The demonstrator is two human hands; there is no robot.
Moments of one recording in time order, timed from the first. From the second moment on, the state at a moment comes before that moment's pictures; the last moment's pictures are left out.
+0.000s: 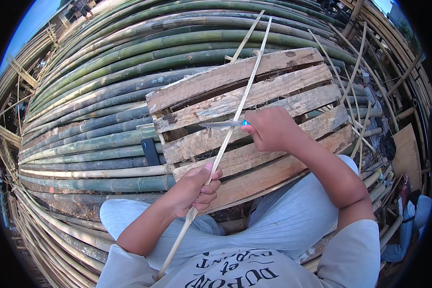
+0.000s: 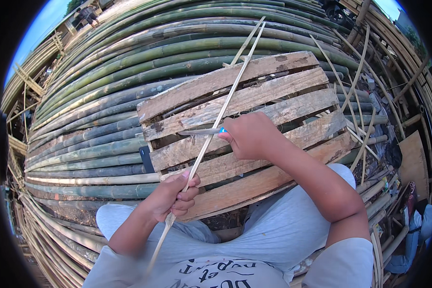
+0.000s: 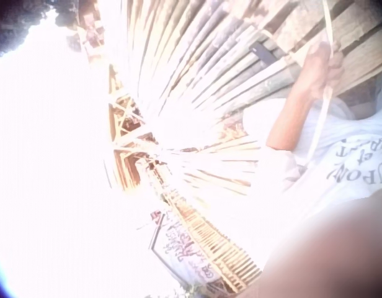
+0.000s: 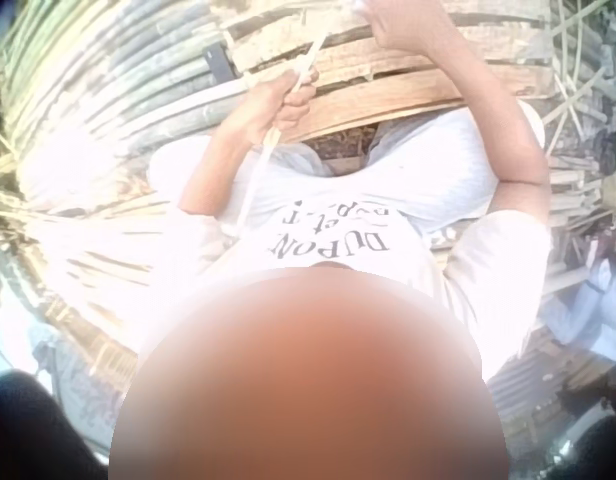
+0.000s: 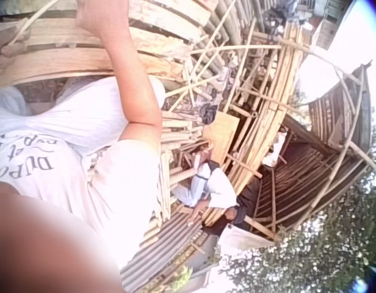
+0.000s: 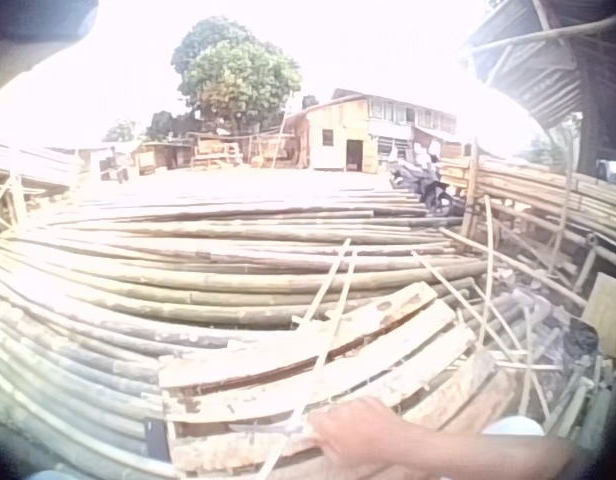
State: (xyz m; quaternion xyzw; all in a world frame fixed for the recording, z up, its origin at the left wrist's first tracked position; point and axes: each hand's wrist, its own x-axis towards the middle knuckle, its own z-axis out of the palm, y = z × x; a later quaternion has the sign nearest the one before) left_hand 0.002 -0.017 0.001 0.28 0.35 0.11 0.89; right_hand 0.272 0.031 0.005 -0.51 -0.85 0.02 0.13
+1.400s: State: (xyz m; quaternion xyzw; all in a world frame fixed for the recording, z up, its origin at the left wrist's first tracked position) left_hand 0.002 -0.010 -0.007 0.29 0.38 0.14 0.87; right_hand 0.239 0.005 0.005 -0.52 -0.85 0.01 0.10
